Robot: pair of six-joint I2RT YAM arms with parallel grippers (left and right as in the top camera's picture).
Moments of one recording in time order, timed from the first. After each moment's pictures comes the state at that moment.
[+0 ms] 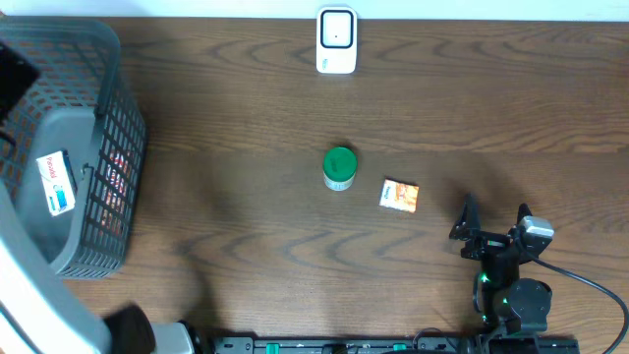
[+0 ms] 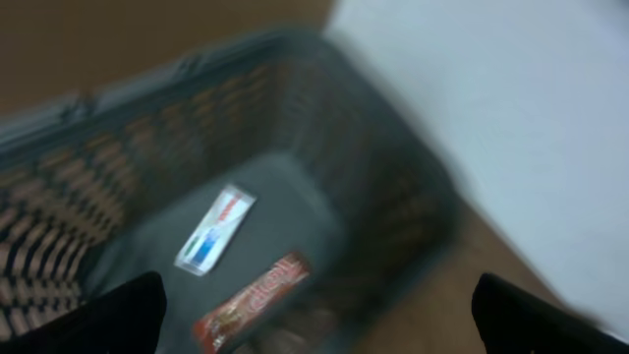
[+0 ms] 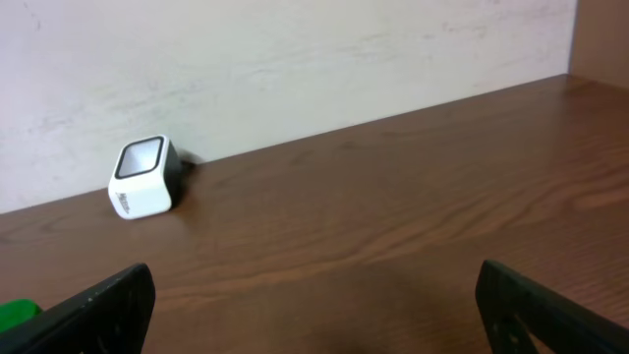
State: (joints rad) left arm 0.46 1.58 2.27 -1.43 -0.15 -0.46; right arm 0.03 0.01 0.01 -0.06 0.12 0.25
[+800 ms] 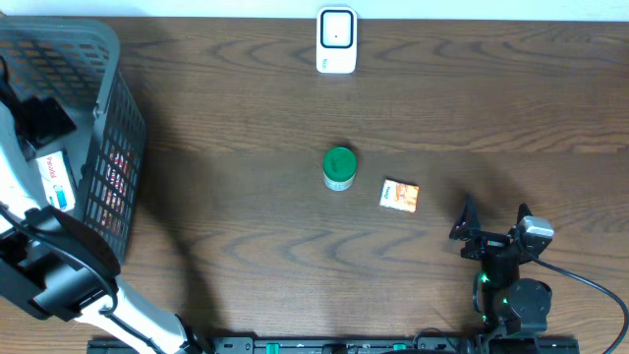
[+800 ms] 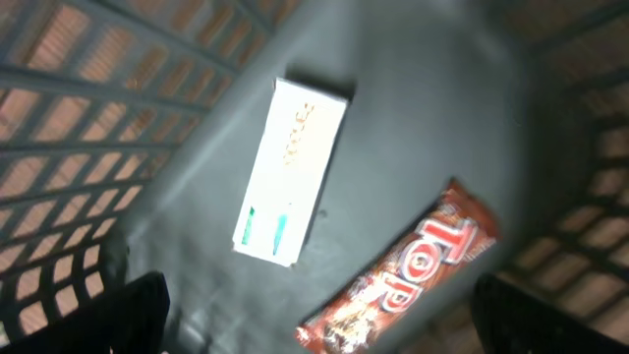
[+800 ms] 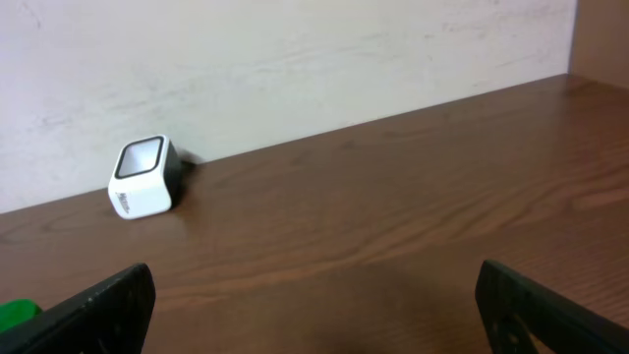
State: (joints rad) left arm 0.58 1.95 1.89 -1.23 -0.14 -0.08; right arm 0.03 0.01 0.01 -0.06 0.12 0.25
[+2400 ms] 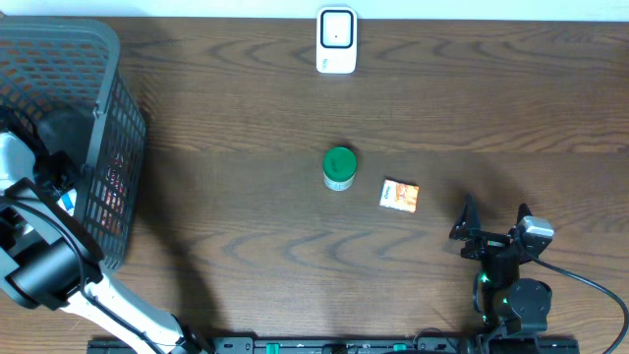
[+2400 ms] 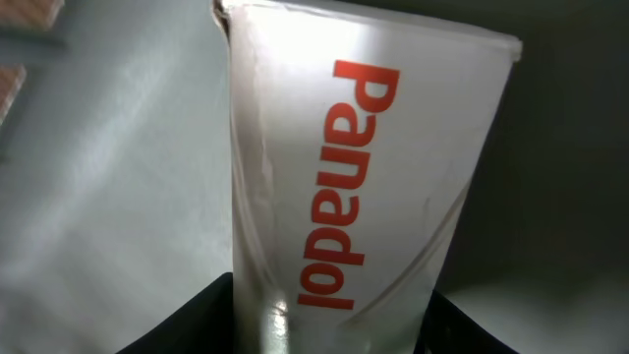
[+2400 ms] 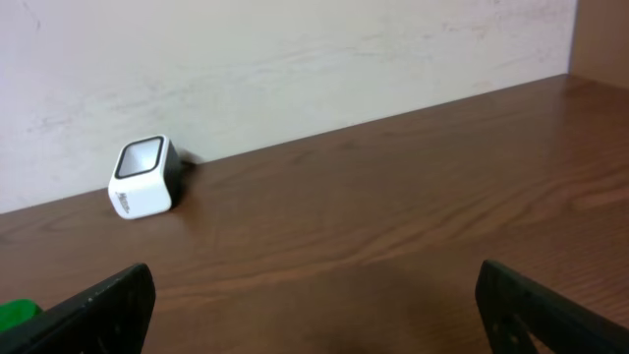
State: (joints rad) left arm 0.68 2.07 1.53 -0.89 -0.11 0.00; right arm 0.03 0.01 0.01 -0.06 0.12 0.25
